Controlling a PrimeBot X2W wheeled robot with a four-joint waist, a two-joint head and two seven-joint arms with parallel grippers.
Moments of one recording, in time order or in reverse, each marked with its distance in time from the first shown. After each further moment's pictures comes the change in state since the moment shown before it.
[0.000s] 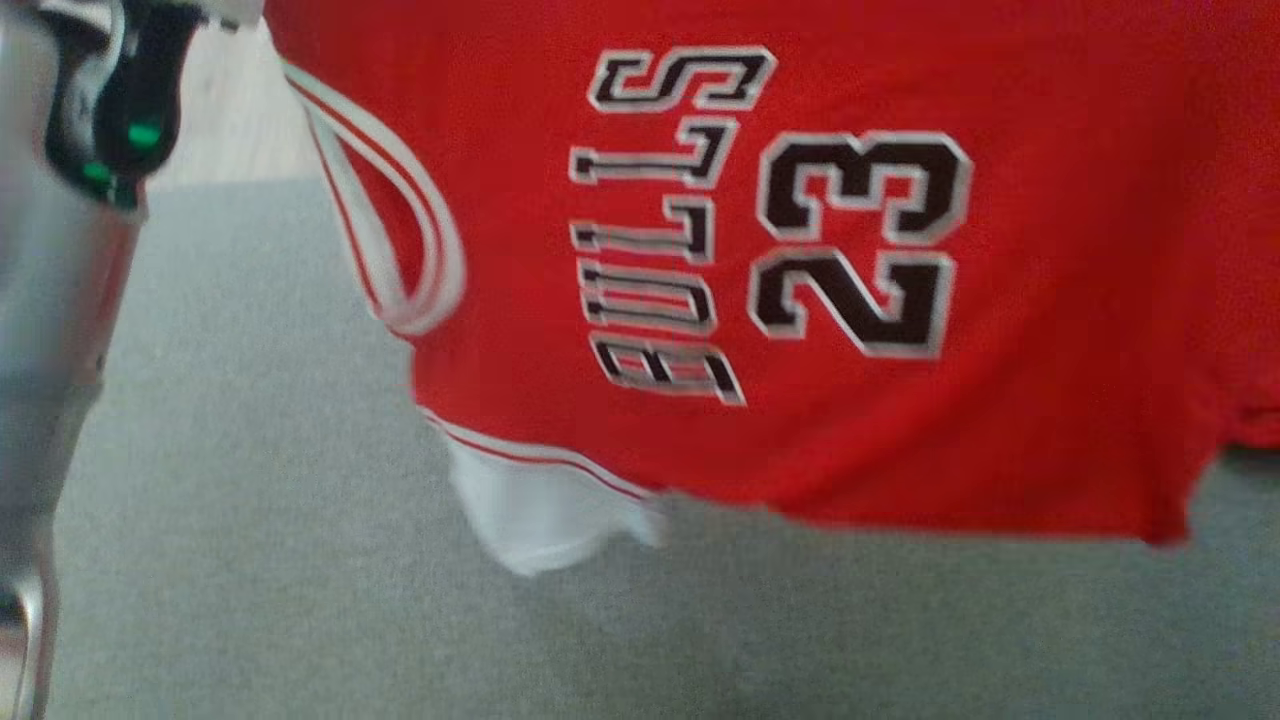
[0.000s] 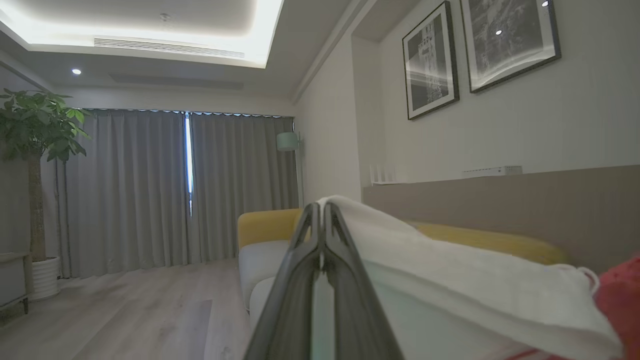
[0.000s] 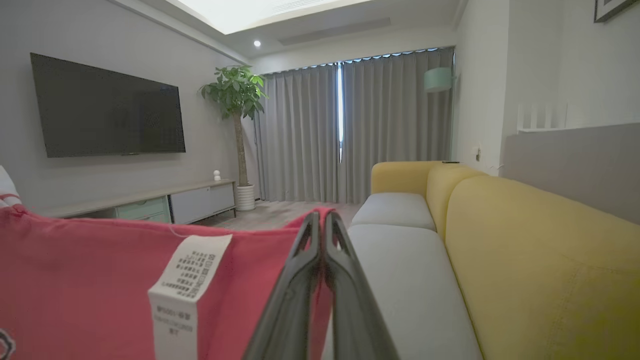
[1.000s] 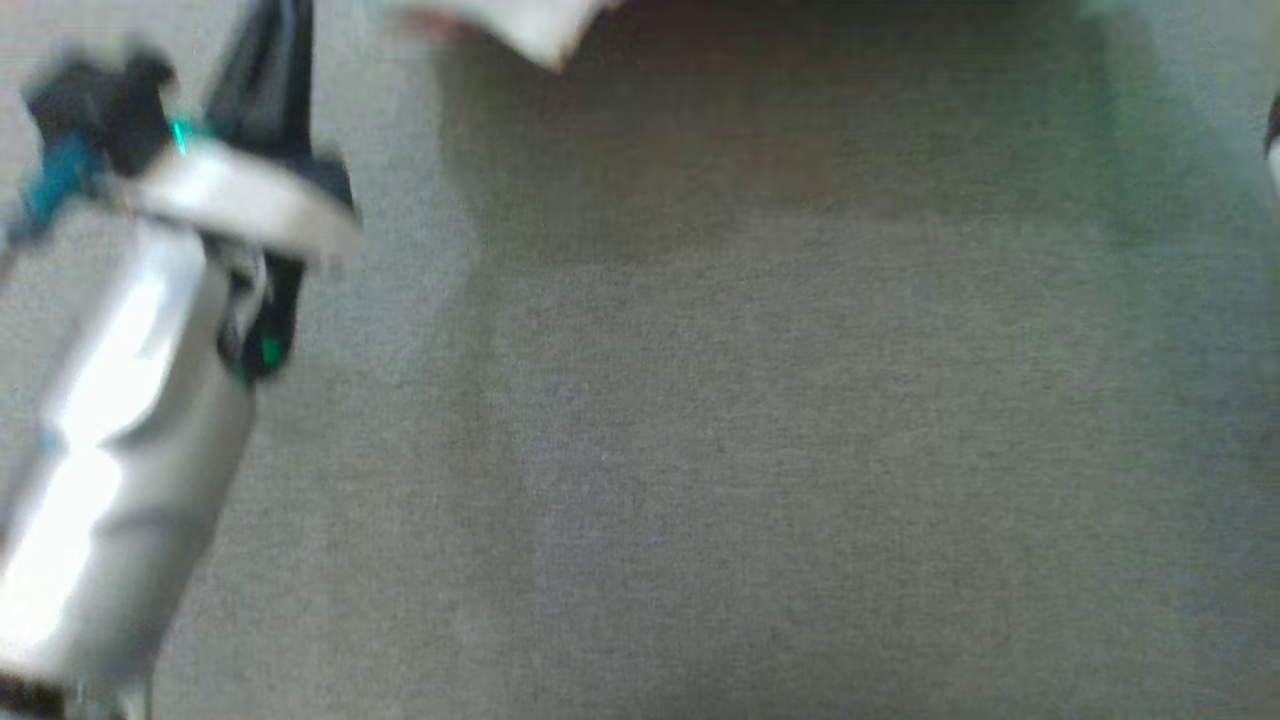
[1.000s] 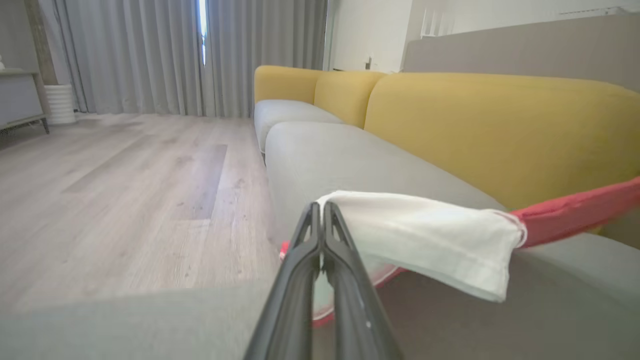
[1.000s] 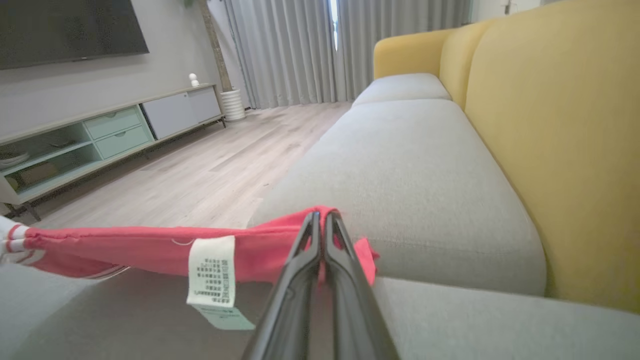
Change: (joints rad) left arm 0.182 -0.085 -0.087 0.307 0.058 -0.107 -0.340; right arm -0.095 -0.003 0.426 0.348 0.055 0.000 -0.433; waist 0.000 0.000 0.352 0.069
